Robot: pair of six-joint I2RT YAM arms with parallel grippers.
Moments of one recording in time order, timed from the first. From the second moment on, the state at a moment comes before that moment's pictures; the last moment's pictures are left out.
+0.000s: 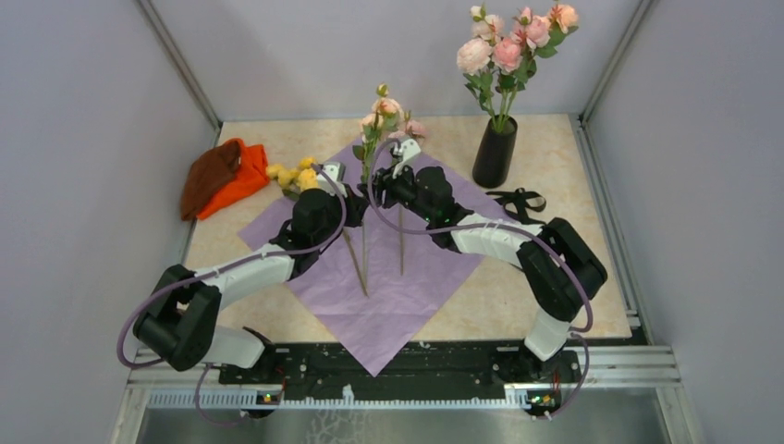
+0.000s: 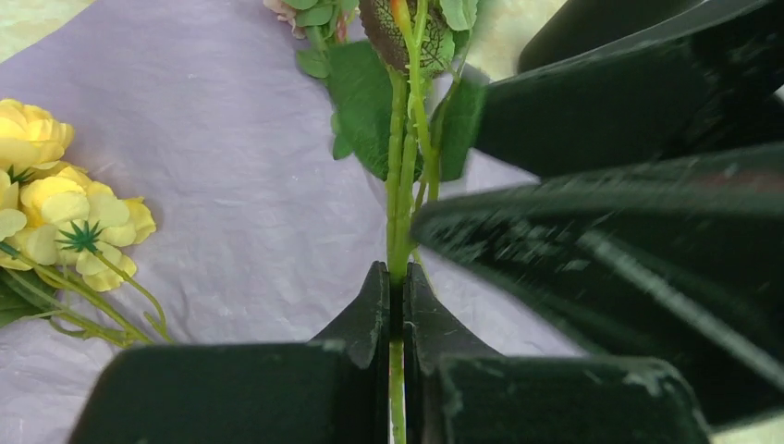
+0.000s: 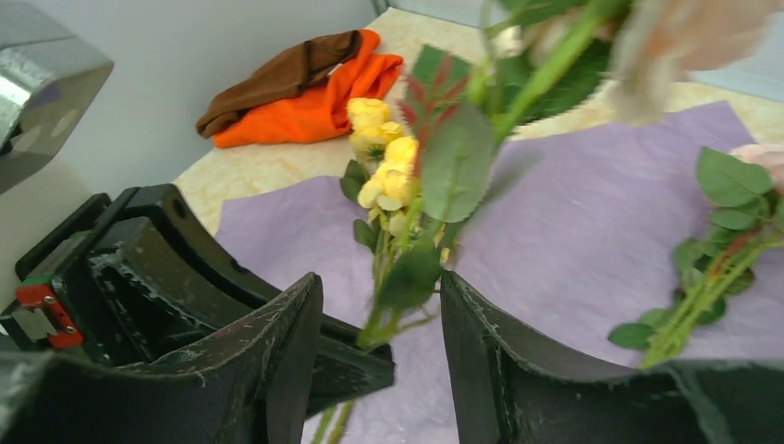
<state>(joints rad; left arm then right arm) -0.59 1.38 0.66 0.50 -0.07 -0.38 0.71 1.68 0.99 0.66 -0.13 0.26</state>
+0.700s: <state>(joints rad) -0.59 1.32 0.65 0.49 -0.10 -0.37 0.75 1.76 1.04 0.70 -0.15 0.30</state>
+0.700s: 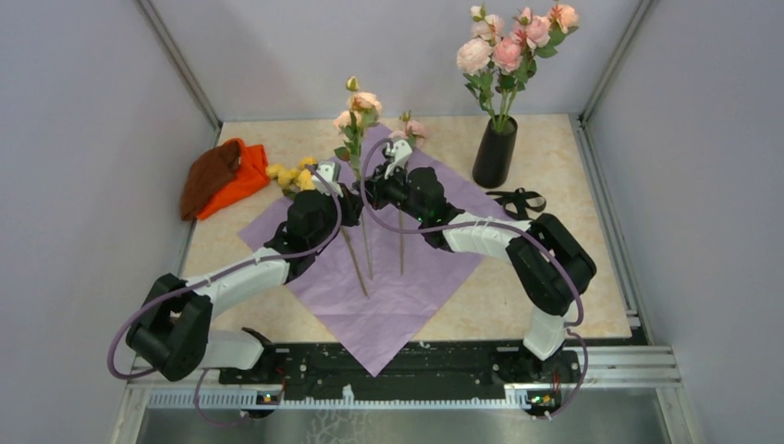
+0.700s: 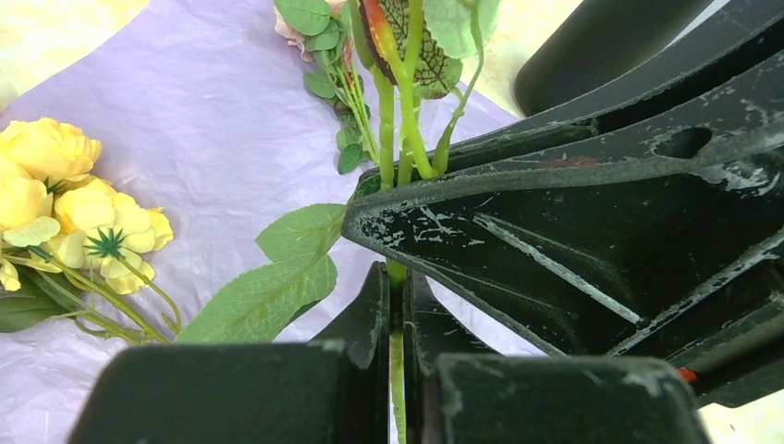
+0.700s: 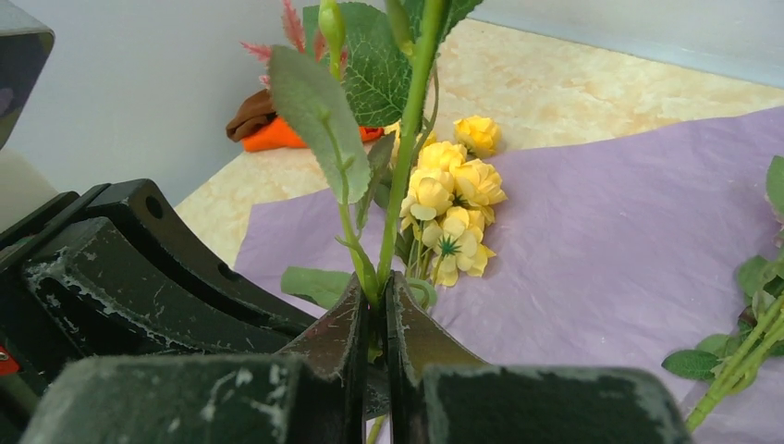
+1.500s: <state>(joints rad) -0.61 1.16 0.61 0.40 -0.13 -0.35 0.76 1.75 1.08 0.62 -0.11 0.19</state>
